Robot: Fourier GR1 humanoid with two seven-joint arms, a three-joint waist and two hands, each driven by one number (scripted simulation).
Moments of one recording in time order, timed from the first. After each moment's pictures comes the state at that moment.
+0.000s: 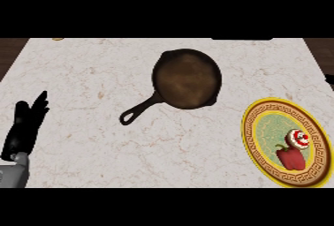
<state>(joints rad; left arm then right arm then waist) -0.11 0.41 0.06 -1.32 -0.02 0.12 0.24 -0.15 -1.03 -0.02 -1.55 0.17 0.53 -0.20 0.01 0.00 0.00</state>
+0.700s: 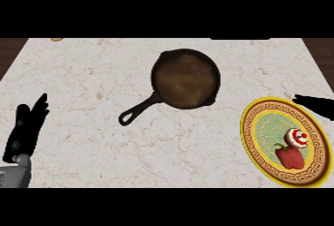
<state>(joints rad) -0.11 0.38 0.11 -1.29 -0.05 0.10 0.20 -0.11 -0.88 0.07 -1.61 0.48 0.54 -0.10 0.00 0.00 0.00</state>
